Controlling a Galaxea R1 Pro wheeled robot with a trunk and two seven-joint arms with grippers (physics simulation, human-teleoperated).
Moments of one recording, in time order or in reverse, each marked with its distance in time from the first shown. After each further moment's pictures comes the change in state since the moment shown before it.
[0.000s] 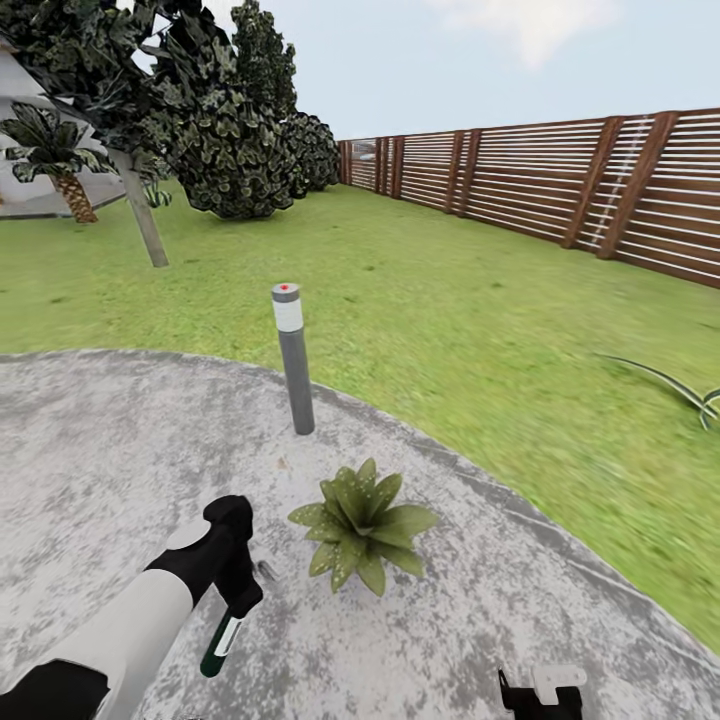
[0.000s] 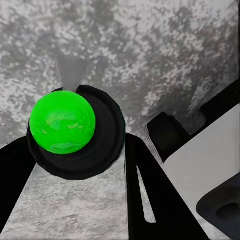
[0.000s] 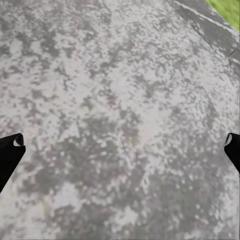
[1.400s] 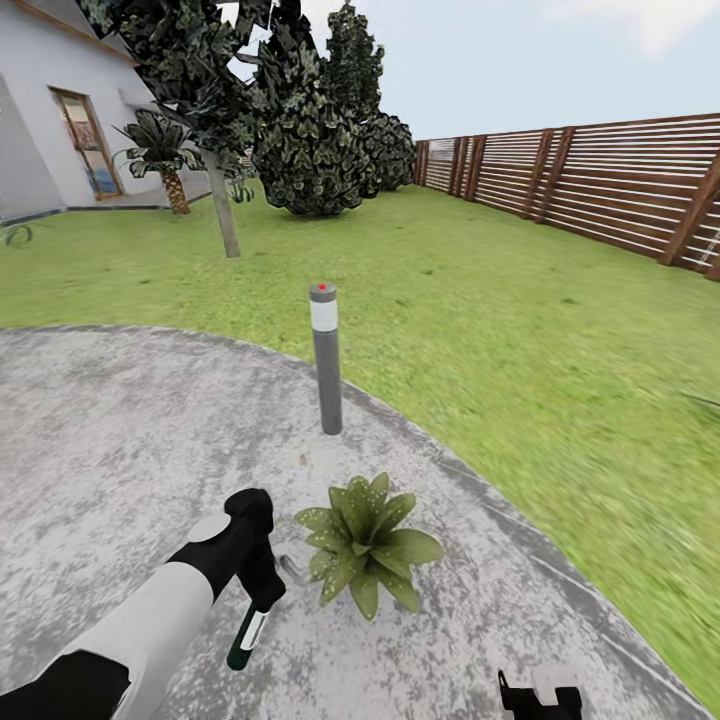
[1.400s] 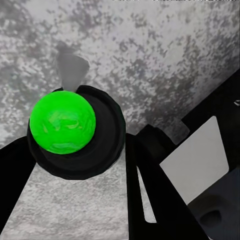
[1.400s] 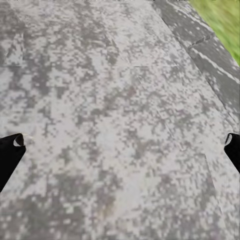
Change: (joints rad) left arm -0.022 -0.063 -0.016 0.000 -0.001 0.003 -0.032; right arm 0.000 0.002 0.000 0.001 0.000 0.000 -0.001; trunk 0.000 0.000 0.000
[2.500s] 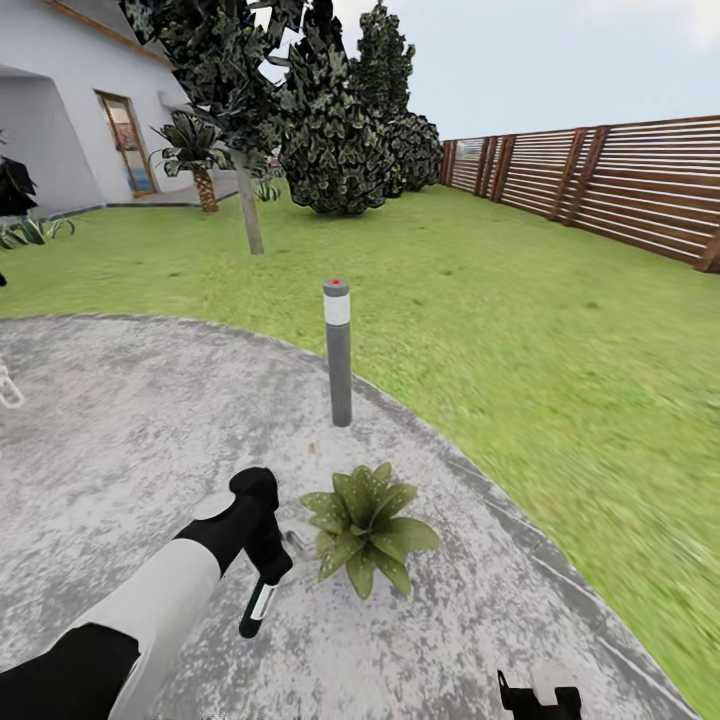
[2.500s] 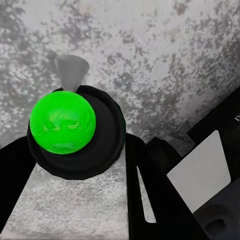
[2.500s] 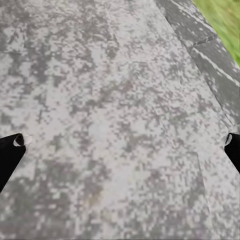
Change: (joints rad) left arm -0.069 -0.016 0.006 0.007 0.004 0.000 -0.002; right arm 0.000 0.001 0.001 0.000 0.000 0.000 0.000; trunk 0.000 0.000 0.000
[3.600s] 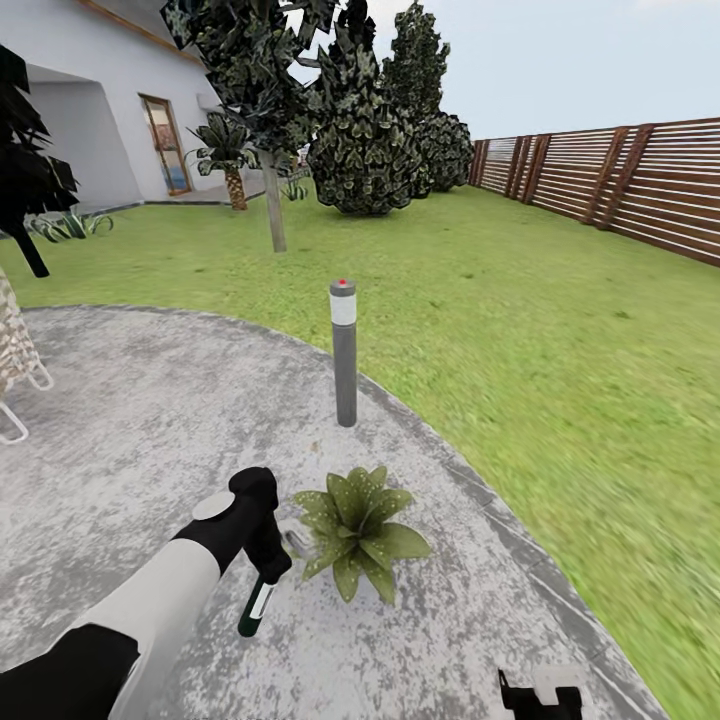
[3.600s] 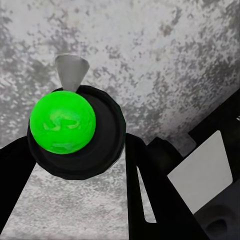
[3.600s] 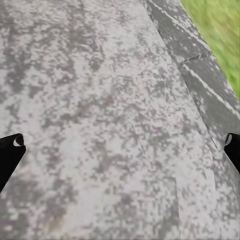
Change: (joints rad) left arm 0.001 0.001 0.004 -0.004 -0.007 0.000 0.002; right arm 0.000 -0.002 -0.002 -0.002 -0.002 0.000 0.000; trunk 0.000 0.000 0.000
